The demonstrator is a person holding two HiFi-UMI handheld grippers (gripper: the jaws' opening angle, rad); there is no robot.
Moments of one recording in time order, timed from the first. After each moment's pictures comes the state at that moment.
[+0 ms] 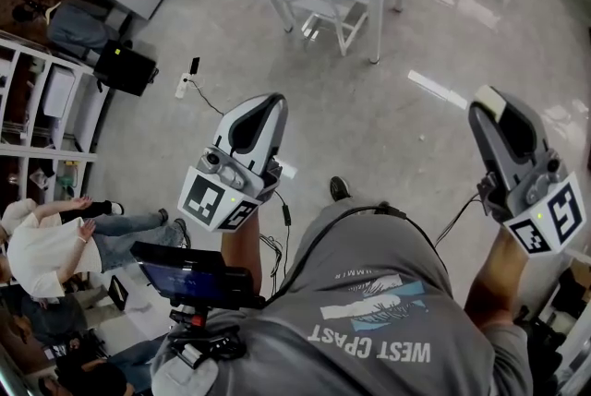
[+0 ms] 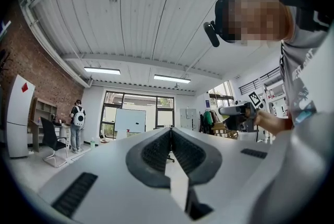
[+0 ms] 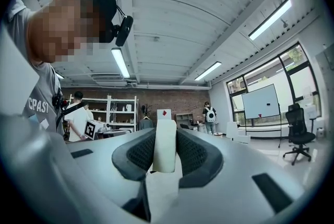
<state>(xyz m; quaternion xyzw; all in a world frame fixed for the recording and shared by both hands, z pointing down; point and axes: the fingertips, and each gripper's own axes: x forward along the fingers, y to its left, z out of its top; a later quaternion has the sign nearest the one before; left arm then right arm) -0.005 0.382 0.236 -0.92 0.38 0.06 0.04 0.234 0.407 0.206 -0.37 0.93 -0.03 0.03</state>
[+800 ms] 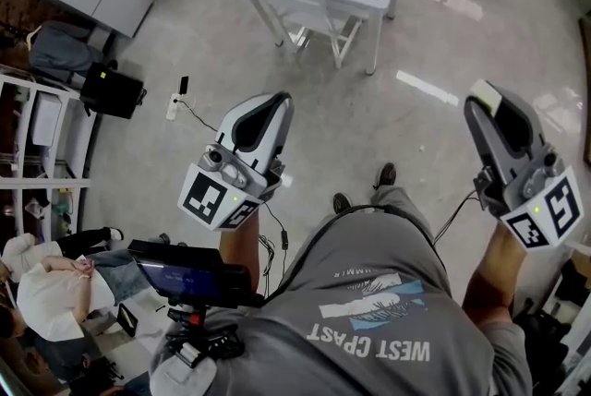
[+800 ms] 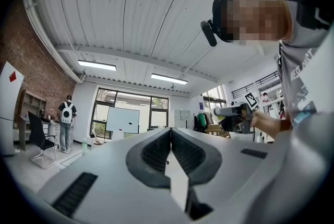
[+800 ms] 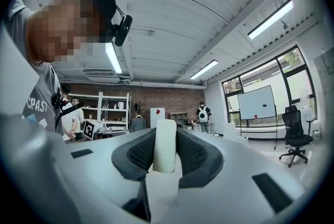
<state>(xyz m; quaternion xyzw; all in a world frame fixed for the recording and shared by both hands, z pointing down) -0.035 0.263 0.239 -0.94 0.33 0.07 0.03 0.185 0.296 0.206 -0.39 0.92 -0.02 0.02</state>
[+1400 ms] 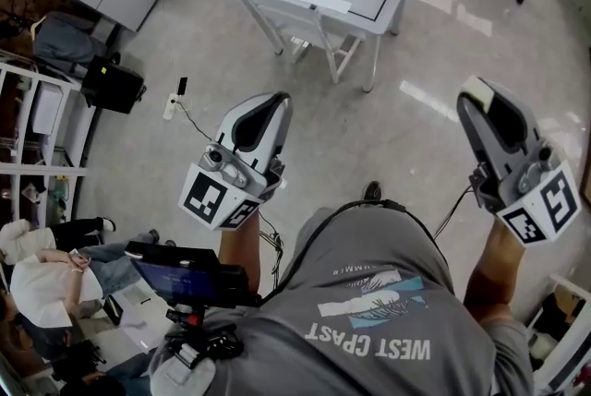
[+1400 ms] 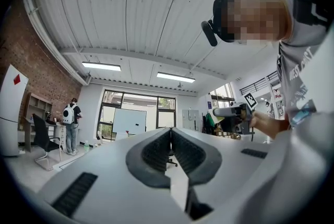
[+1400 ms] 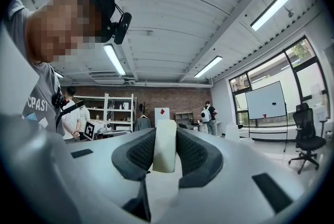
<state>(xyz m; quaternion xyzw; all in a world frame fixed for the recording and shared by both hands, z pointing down) 0.034 0.166 0.239 -0.92 0.37 0.07 0.04 0.250 0.178 0.208 -0.35 0.94 -0.02 0.02</state>
